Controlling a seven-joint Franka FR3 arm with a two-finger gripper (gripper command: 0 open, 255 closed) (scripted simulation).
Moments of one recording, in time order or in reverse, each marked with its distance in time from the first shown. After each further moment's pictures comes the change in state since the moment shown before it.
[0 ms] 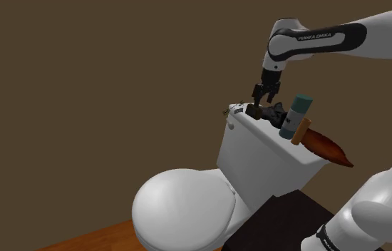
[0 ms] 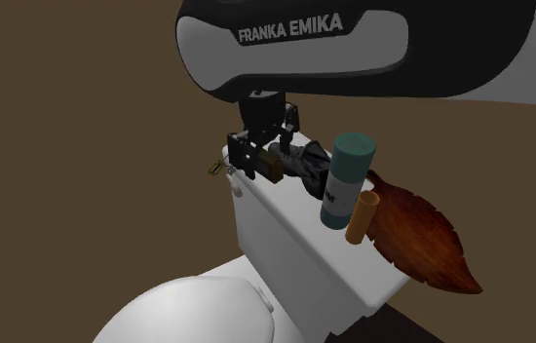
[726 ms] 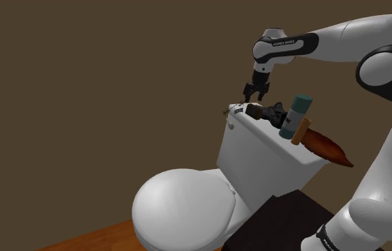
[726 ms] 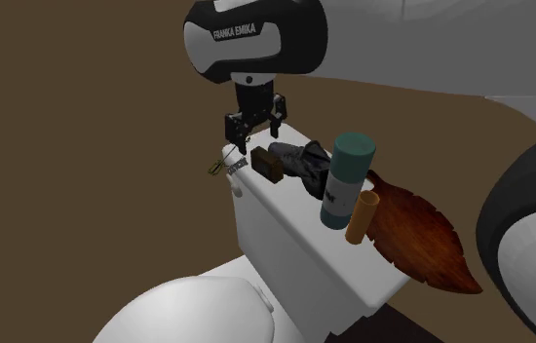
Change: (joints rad) arm -0.060 0.337 -0.056 0.310 0.099 0.040 -0.063
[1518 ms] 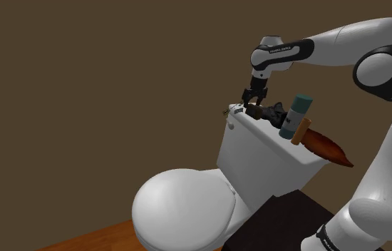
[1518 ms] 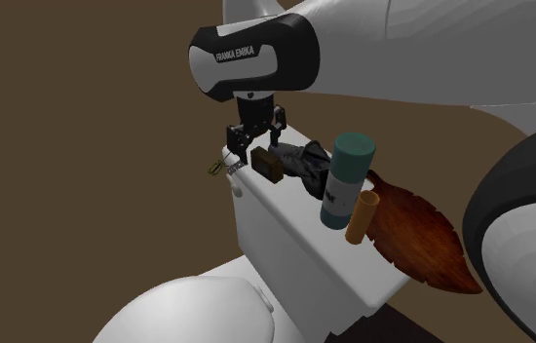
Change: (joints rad) arm -0.002 0.016 0.000 -0.054 0.004 0.071 -0.002
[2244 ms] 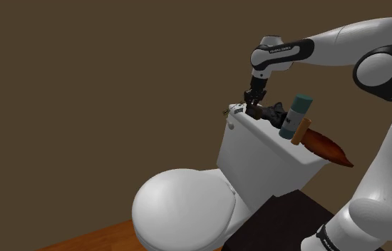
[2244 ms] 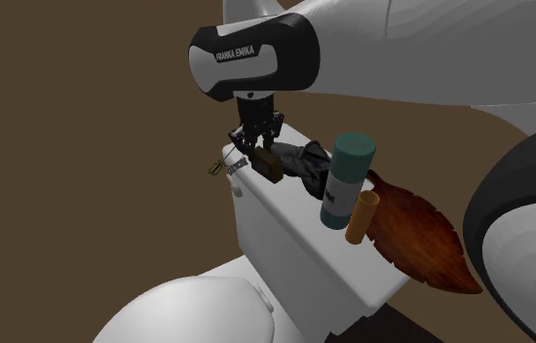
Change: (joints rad) arm 0.000 -0.001 0.000 0.000 0.000 0.001 0.000
